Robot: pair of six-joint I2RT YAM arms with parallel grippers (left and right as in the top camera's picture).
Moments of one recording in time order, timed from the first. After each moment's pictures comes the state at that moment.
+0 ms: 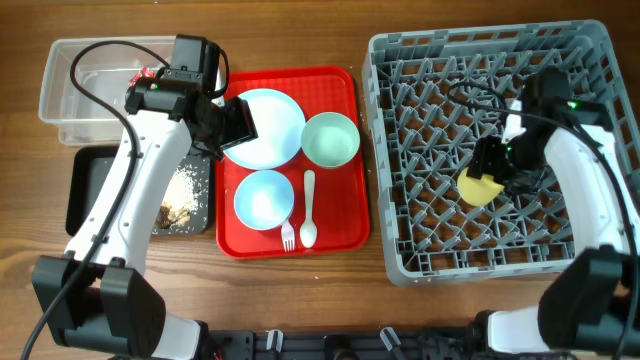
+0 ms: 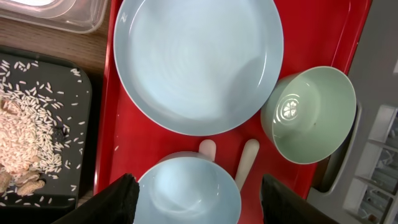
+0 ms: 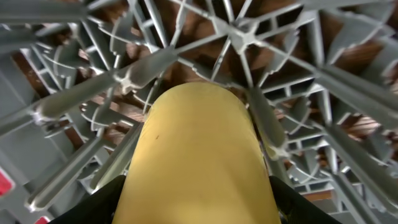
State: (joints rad) left arm -0.17 1.65 1.44 -1.05 0.13 -0.46; right arm -0.14 1.63 1.24 -1.16 -0.09 0.15
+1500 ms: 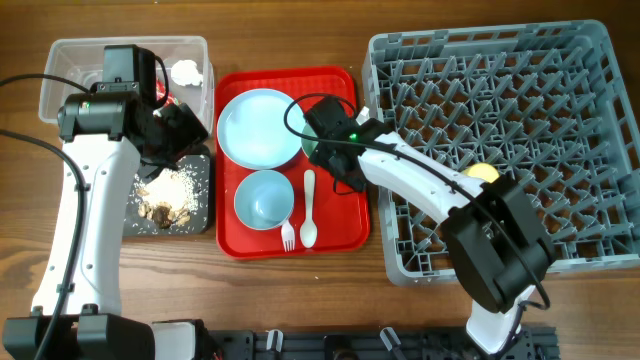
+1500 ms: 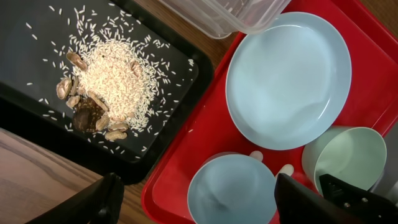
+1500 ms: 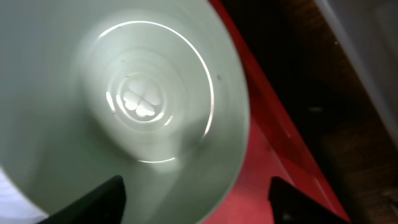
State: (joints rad) left arm 0.02 1.51 1.44 -1.22 0.01 -0.62; right arm 0.65 1.95 1.33 -0.67 0.10 1.17
